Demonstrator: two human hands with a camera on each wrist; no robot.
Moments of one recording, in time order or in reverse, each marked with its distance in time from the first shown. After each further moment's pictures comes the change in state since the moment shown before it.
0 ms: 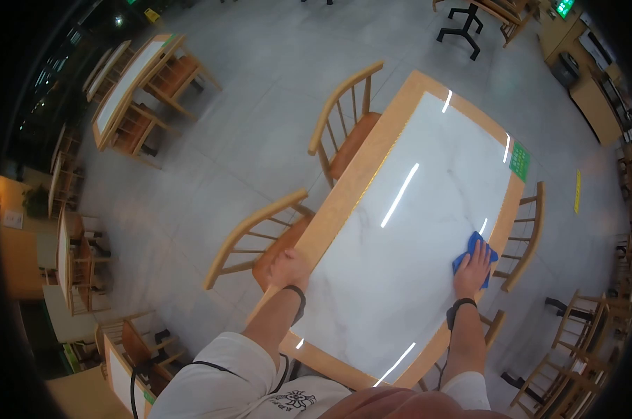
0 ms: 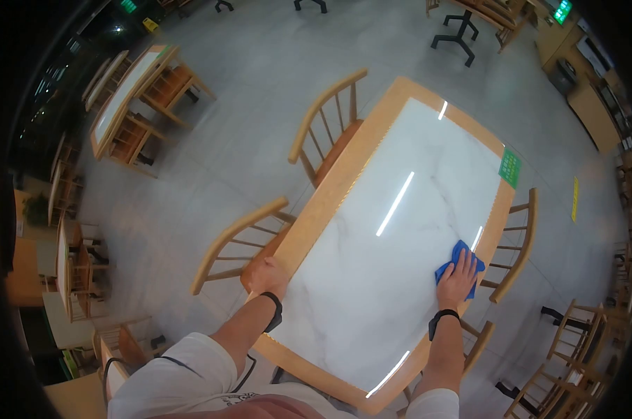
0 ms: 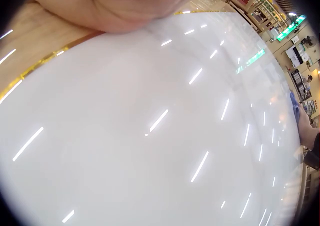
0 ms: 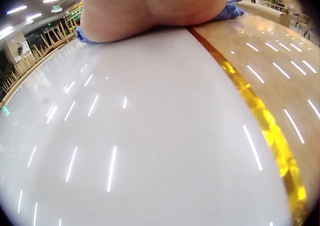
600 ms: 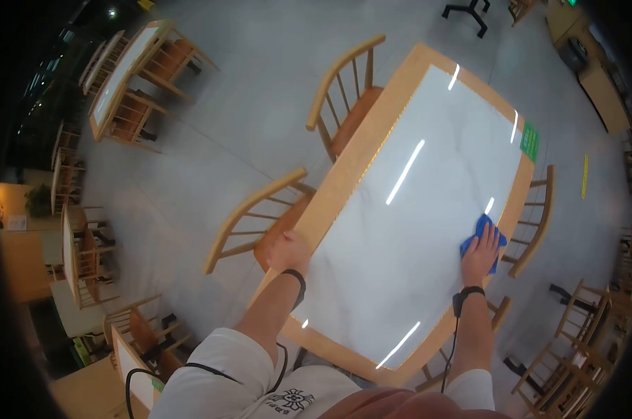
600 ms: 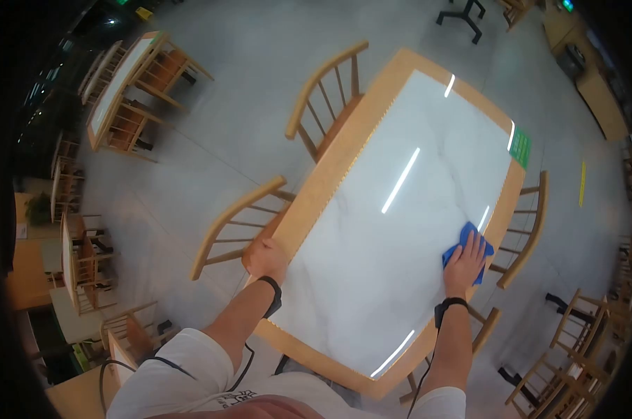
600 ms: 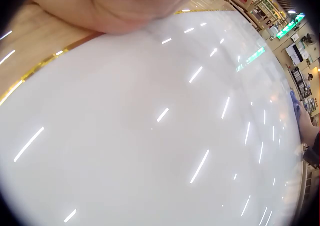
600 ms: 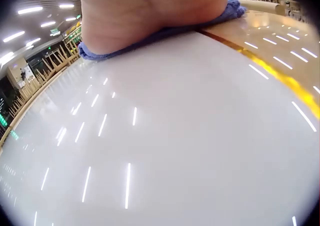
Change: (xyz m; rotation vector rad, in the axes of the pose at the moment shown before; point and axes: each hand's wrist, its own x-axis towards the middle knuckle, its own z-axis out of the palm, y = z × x) left_hand 0.002 -0.001 0.001 0.028 0.050 0.058; right_hand 0.002 0.002 0.006 -0.036 -0.024 -0.002
